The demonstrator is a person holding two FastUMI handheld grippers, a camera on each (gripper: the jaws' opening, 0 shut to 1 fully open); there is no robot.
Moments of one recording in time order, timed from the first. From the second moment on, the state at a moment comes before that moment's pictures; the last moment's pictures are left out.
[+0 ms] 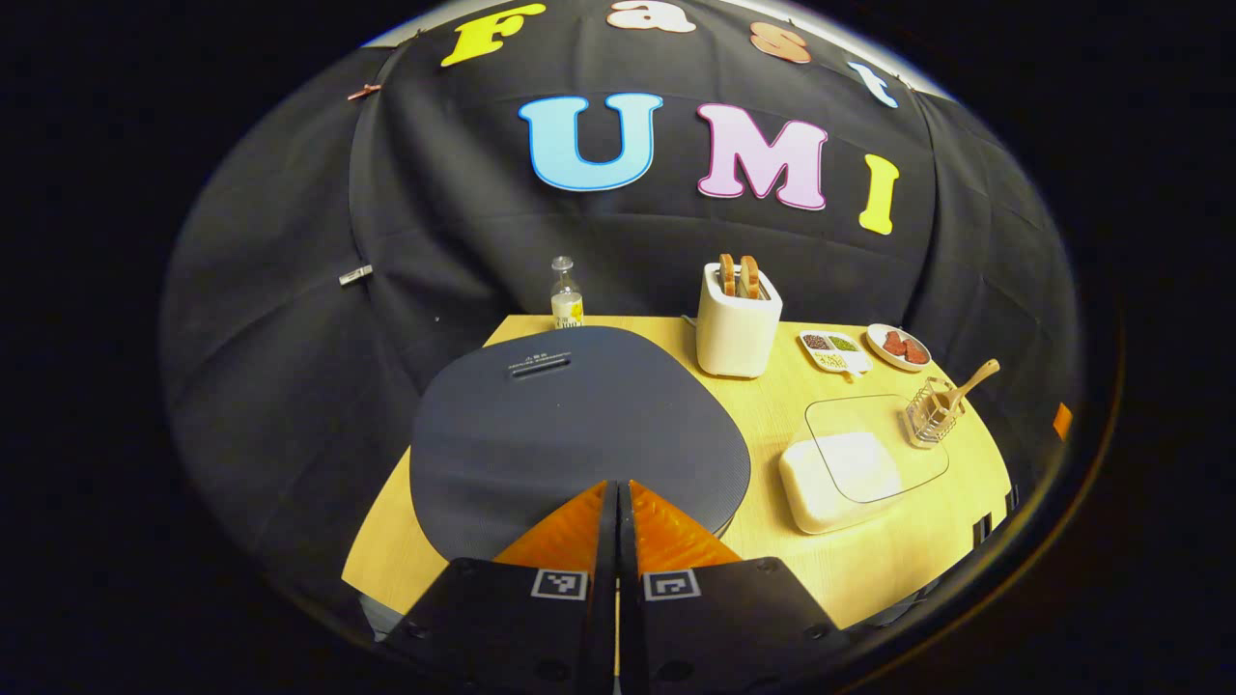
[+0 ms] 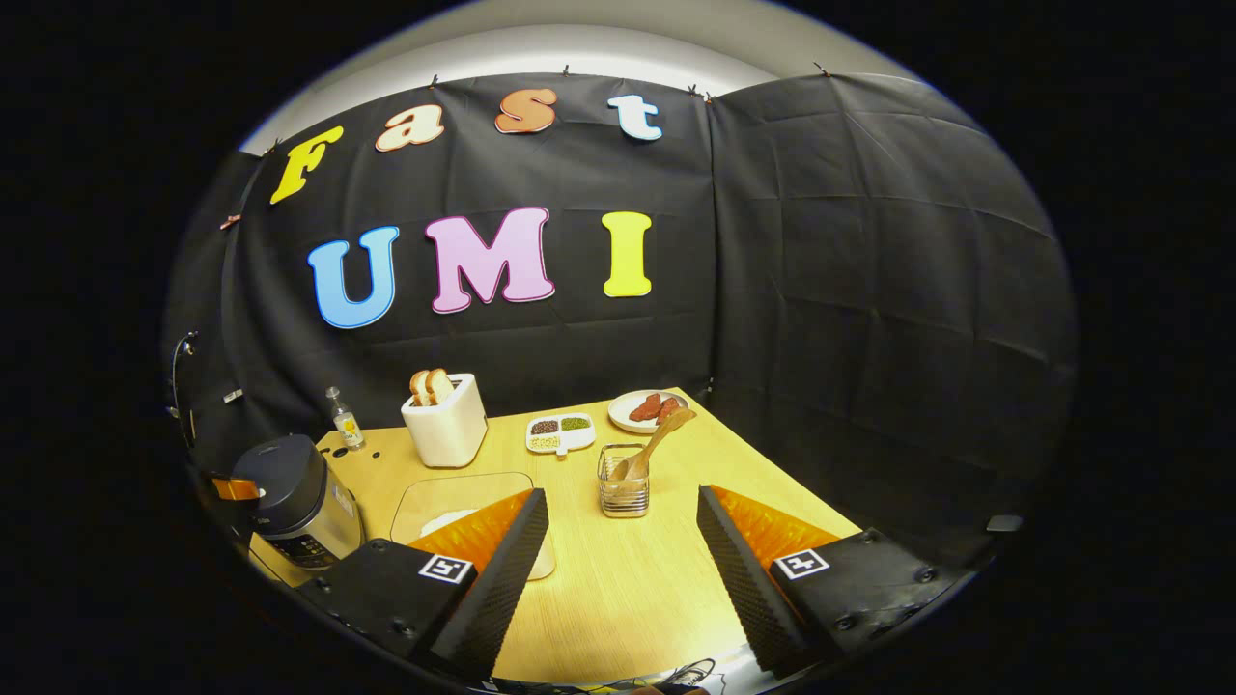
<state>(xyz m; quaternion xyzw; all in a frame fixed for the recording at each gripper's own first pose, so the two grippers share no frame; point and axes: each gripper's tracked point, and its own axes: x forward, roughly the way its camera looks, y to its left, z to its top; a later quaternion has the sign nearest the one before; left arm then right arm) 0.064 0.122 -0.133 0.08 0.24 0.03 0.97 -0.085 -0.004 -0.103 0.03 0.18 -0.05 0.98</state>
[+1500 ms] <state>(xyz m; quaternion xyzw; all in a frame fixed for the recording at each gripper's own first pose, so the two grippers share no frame) 0.033 -0.045 -0.089 0.04 0.14 0.14 0.98 0.135 -0.079 -0.243 0.14 0.29 0.00 0.95</state>
